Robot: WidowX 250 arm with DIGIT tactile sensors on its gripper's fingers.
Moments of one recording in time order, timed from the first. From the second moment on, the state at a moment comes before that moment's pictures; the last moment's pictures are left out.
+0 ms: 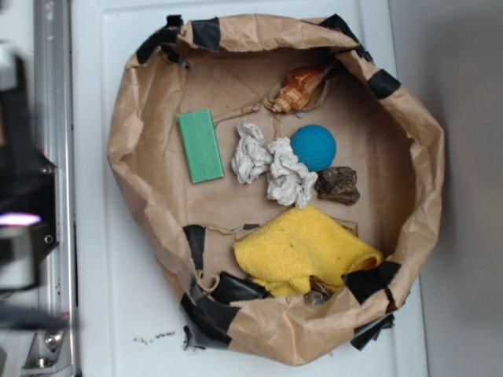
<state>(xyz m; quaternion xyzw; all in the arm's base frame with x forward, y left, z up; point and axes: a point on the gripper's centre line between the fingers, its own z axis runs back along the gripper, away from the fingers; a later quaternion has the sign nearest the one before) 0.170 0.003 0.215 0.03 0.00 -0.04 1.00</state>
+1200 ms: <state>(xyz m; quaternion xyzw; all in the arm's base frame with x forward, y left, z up) 0.242 0.039 0.101 -0.03 0.05 -0.24 0.97</state>
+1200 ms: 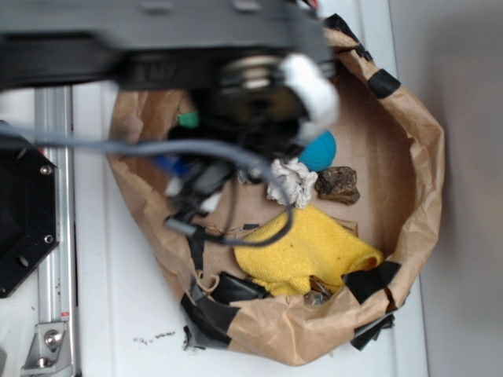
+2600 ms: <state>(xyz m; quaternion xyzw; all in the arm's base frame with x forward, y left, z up) 0.232 0.037 0.024 0.04 0.04 -0.34 0.94</state>
